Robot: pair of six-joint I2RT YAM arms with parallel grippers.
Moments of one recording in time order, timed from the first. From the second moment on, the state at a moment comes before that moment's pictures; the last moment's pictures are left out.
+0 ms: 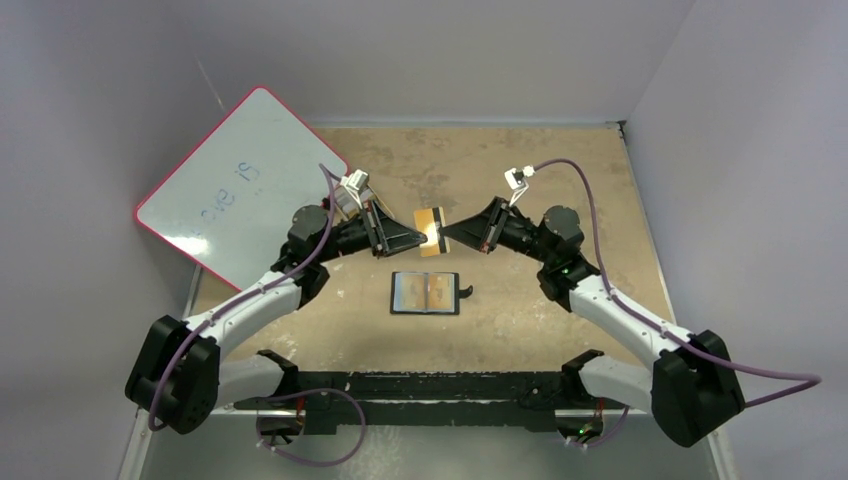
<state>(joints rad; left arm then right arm) -0.49 1.19 0.59 0.64 0.72 -1.25 0.47 1.13 0.61 0.57 -0.63 0.99</state>
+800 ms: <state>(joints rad) -0.50 1.24 0.71 -0.19 0.24 -0.77 0.49 1.14 0.50 0.34 -0.37 0.95</state>
